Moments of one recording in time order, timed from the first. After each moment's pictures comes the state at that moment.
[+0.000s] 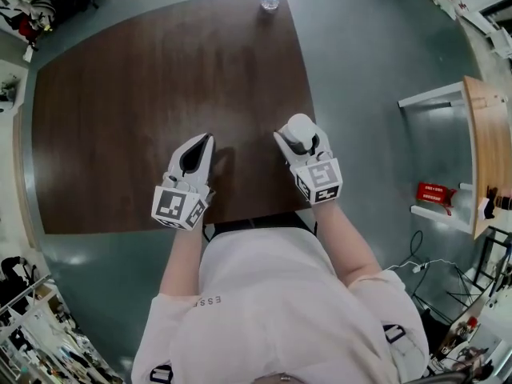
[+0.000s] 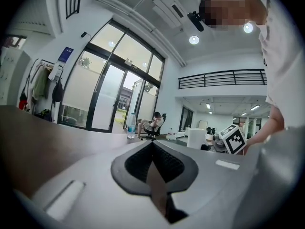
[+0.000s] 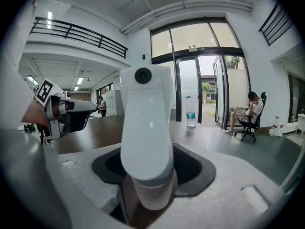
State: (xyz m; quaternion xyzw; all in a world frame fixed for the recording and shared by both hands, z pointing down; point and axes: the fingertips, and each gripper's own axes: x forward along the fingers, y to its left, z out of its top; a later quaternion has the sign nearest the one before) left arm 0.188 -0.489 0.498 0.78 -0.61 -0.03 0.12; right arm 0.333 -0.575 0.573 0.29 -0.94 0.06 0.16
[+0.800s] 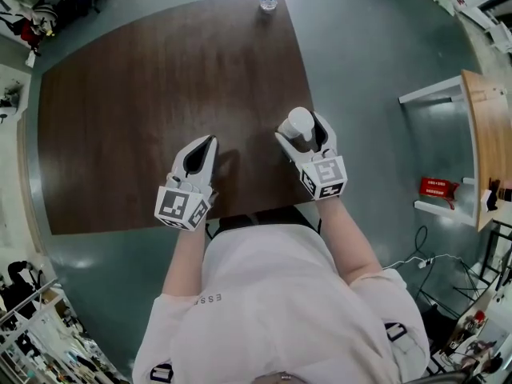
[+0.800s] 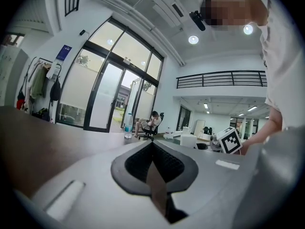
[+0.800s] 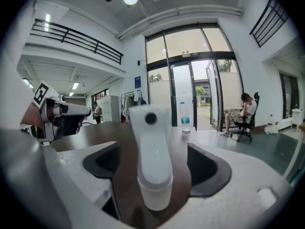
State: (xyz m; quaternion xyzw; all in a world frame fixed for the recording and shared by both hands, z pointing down) left arm 0.179 -0.470 0.493 0.79 -0.60 -0.03 0.12; right arm 0.334 -0.571 0.559 0.32 -0.94 0.06 0.13
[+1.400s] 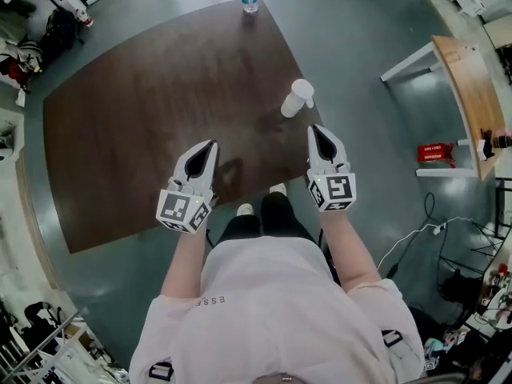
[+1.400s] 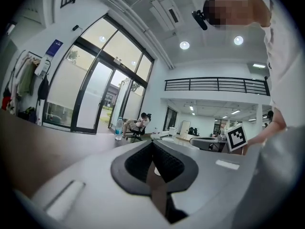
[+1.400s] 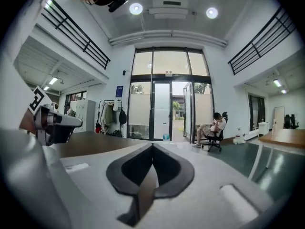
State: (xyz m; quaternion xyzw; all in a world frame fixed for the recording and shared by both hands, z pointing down) left arm 0.163 -0.400 0.451 0.84 -0.53 -0.04 0.12; right arm 0.374 -0.471 0.473 0.48 -0.88 0.01 0.07
